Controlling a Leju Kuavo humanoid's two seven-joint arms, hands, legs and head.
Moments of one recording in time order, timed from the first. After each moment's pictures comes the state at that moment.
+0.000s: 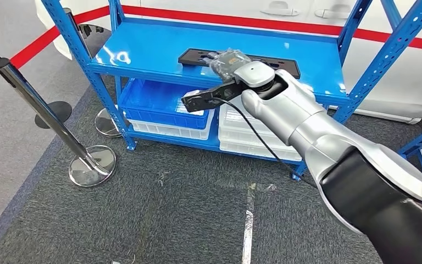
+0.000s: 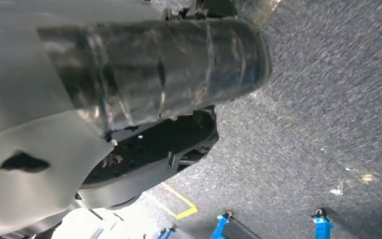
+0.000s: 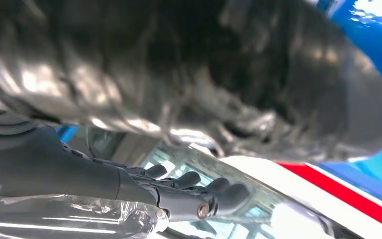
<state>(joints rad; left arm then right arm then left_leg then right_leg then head) -0.07 -0.11 -0.61 -0.19 1.33 -0.05 -0.10 -1.35 0.10 1.13 -0.37 0.82 0.27 -0.08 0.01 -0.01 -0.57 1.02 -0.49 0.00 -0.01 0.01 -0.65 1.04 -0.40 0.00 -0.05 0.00</state>
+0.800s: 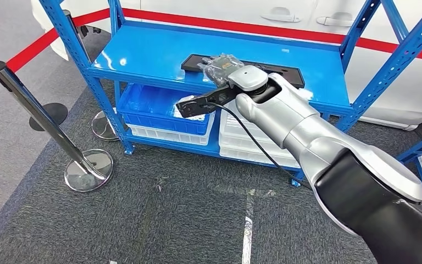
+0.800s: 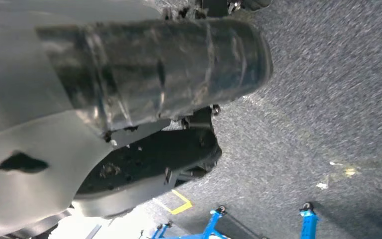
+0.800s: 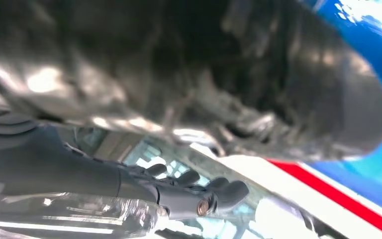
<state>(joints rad) -0.07 -0.11 -0.62 -0.19 1.33 -0.04 -0.09 -1.33 0.10 1.13 -0.38 0.82 0.28 -0.09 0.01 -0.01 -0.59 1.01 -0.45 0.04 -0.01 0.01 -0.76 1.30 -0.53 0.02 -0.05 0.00</state>
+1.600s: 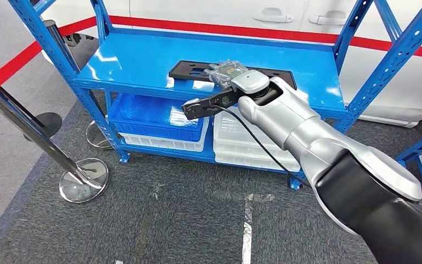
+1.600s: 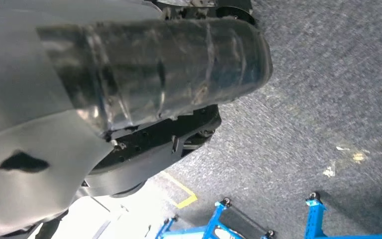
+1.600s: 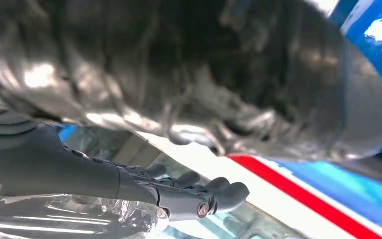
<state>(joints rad) -0.07 -0.11 -0.62 -0.19 1.34 -0.04 -0.08 -1.30 0.10 1.13 -0.37 0.79 0.32 -0.06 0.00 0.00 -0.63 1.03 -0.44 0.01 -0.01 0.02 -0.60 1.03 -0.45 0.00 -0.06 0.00</state>
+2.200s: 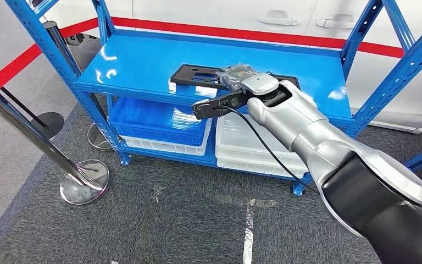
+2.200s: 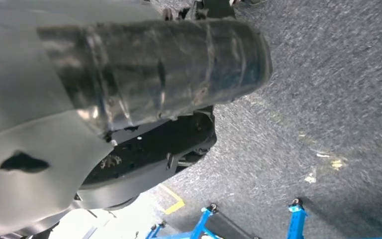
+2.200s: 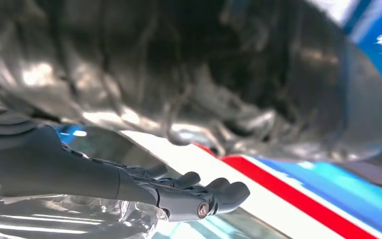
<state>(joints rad) -0.07 -0.11 -0.62 -0.18 1.34 -0.04 -0.09 -1.29 0.07 1.12 -0.37 0.78 0.32 -0.05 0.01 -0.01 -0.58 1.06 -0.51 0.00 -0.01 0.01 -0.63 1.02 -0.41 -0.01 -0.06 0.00</state>
